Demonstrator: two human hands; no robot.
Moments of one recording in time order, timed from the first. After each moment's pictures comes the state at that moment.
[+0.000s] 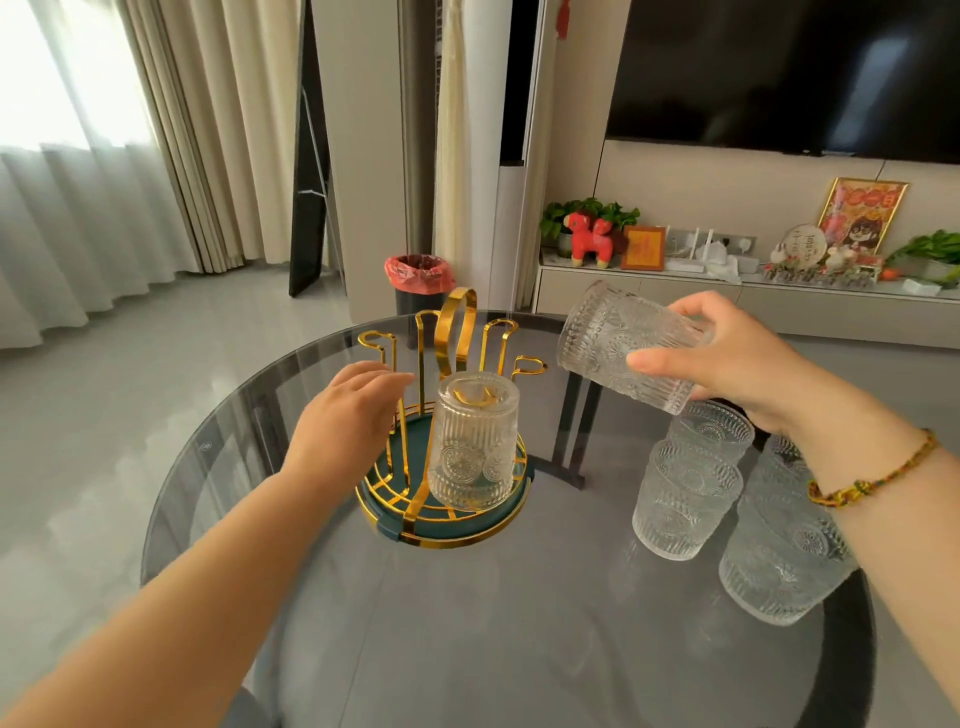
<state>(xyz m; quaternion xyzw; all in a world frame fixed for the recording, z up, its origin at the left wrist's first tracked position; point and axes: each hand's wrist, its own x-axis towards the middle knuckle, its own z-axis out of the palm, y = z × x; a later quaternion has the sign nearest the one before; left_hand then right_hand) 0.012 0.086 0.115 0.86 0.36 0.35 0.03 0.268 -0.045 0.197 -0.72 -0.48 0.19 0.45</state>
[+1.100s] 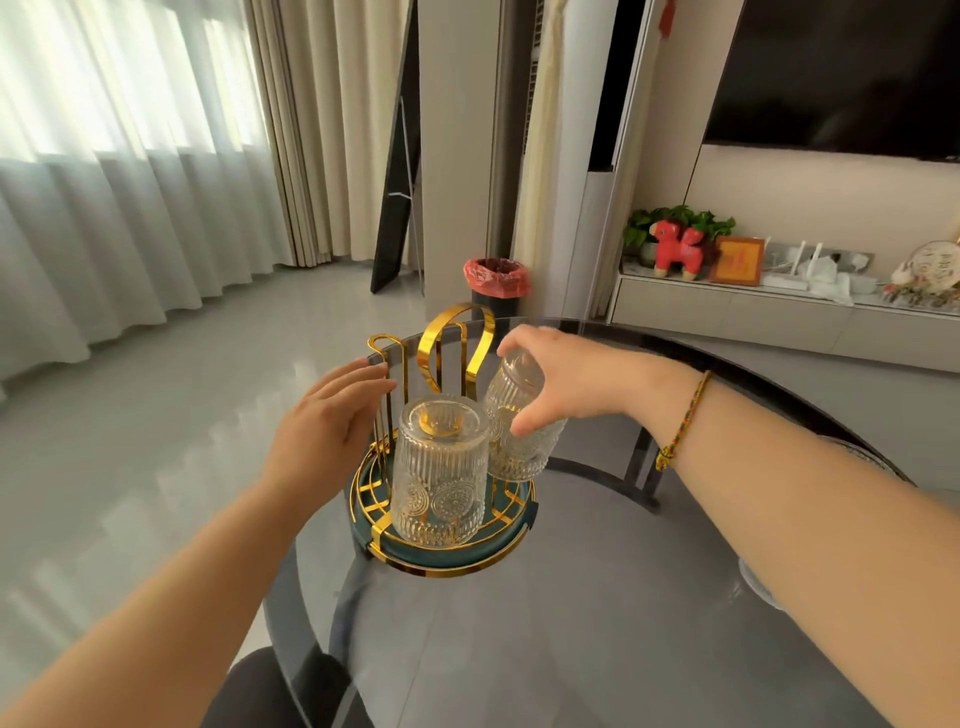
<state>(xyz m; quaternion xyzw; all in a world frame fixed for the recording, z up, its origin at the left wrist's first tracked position) -0.079 0.106 0.110 0.81 0.43 0.39 0.05 0.137 0.066 0.192 -0.64 -0.75 0.15 0.09</state>
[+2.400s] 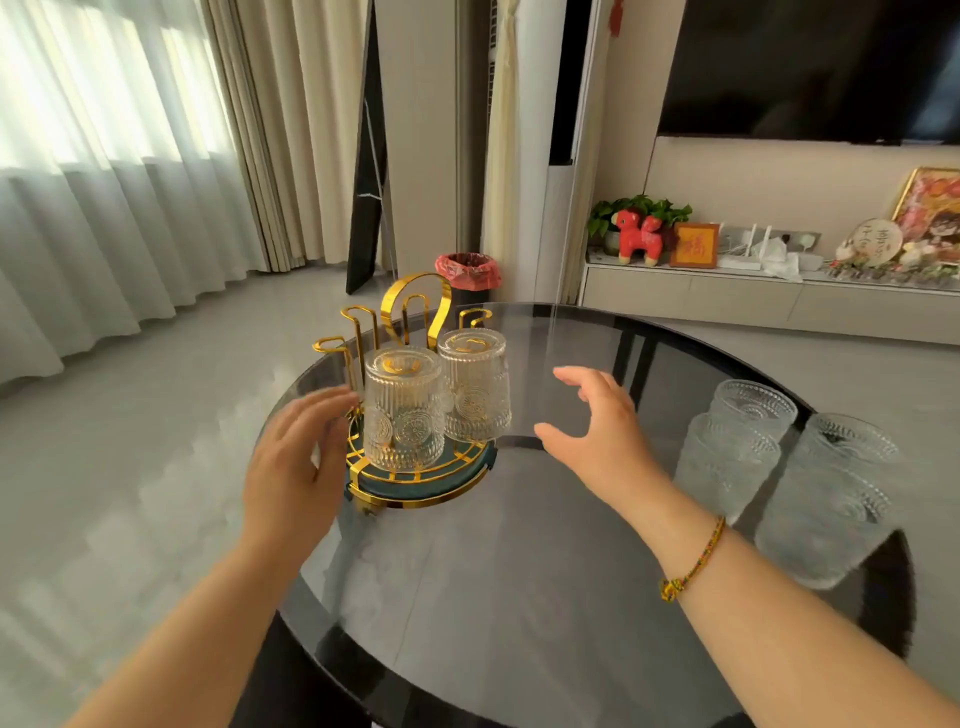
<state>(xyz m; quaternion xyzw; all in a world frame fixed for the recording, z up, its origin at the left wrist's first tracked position) -0.073 0.012 0.094 0.75 0.43 0.49 0.08 0.161 -0.040 0.107 -0.67 -0.59 0.06 0.45</state>
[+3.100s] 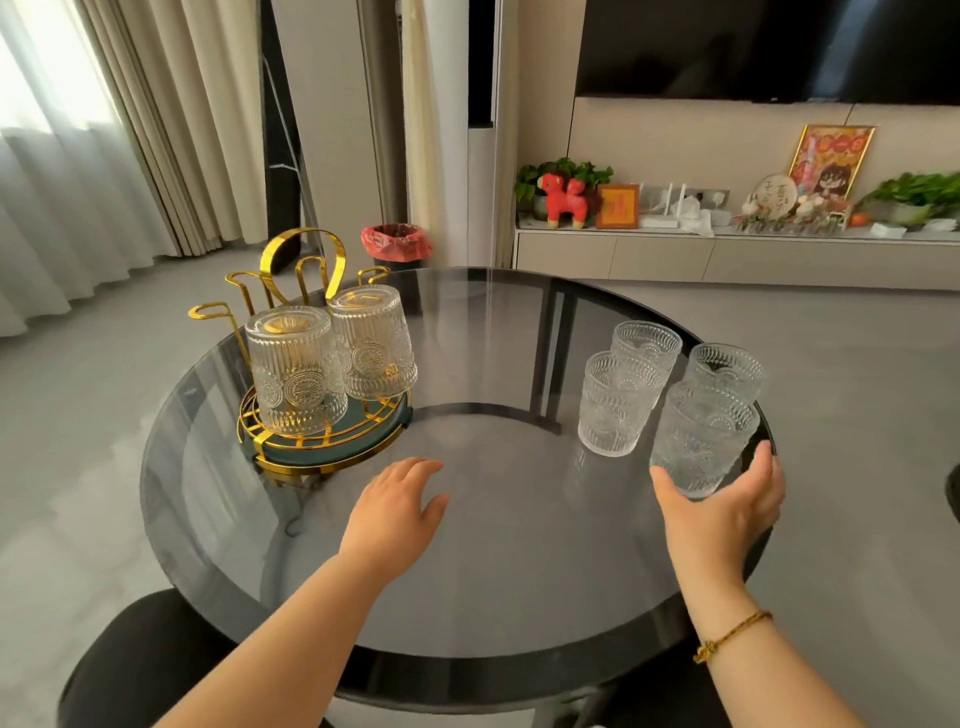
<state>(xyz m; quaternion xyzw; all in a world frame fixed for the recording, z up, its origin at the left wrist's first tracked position) 0.037 -0.017 0.000 0.87 0.43 0.17 0.16 0.252 -0.157 0.011 -0.80 -0.20 -0.10 0.56</state>
